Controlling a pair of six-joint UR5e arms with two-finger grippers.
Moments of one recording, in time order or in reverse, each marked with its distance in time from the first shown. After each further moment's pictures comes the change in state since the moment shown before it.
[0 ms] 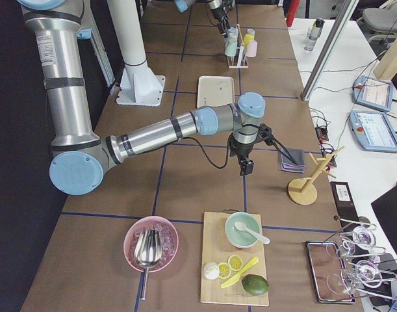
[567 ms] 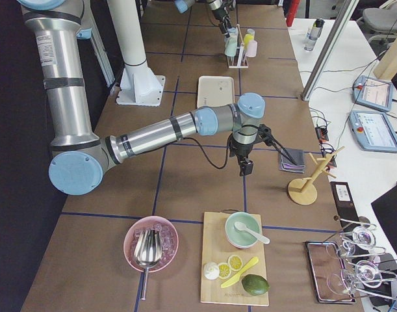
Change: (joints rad) left arm 0.006 -0.004 0.006 -0.003 0.045 -0.010; right arm 0.000 -0.005 0.000 0.000 0.000 0.000
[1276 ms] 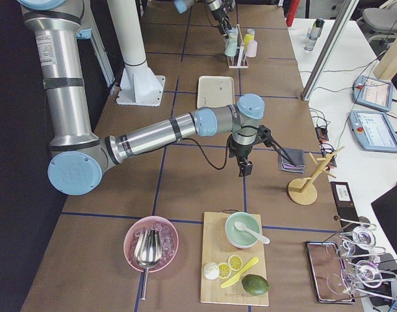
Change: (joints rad) left arm 0.015 -0.024 -0.002 0.001 -0.007 0.058; right arm 0.000 -0.003 -0.001 0.000 0.000 0.000
